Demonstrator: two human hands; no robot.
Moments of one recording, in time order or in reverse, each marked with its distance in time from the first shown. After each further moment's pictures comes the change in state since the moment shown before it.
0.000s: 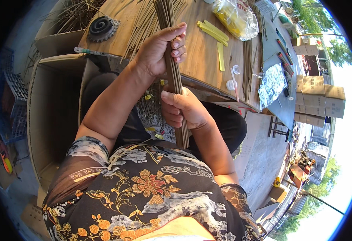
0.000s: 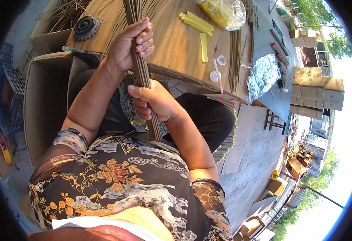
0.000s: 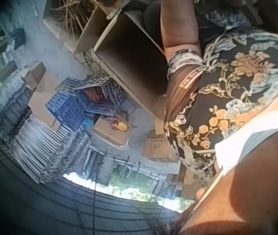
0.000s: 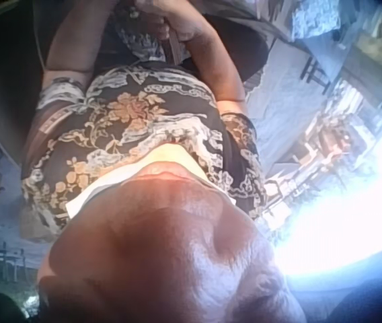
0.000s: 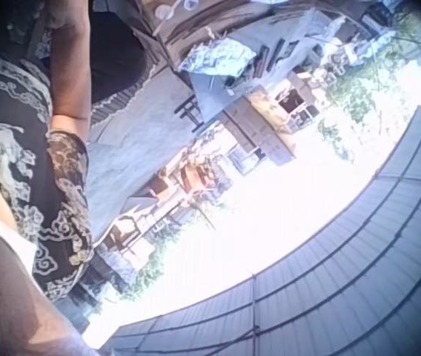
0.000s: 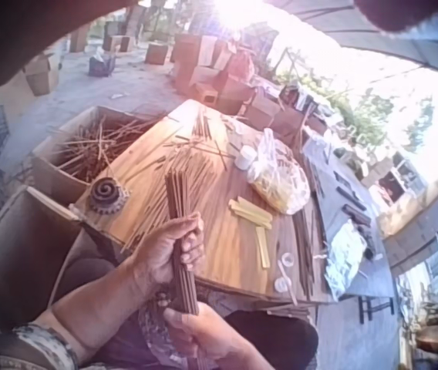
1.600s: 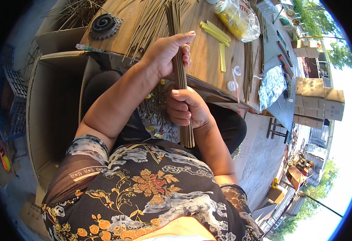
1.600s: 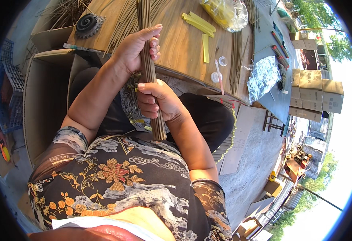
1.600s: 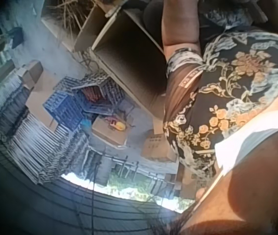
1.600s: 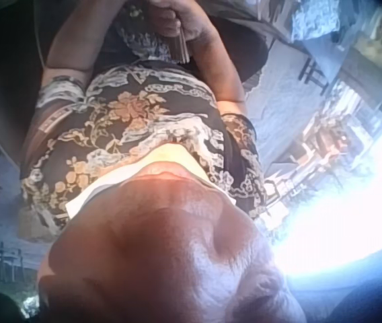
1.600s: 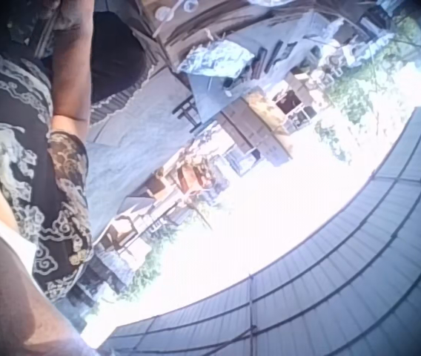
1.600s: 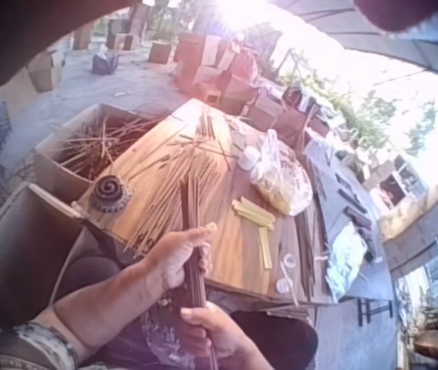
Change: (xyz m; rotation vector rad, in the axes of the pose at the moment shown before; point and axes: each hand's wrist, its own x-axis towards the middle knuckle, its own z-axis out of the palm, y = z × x) left_hand 0.000 -0.012 0.007 0.106 0.278 -0.071; right_hand 0.000 0.002 -0.007 0.289 -0.124 0.009
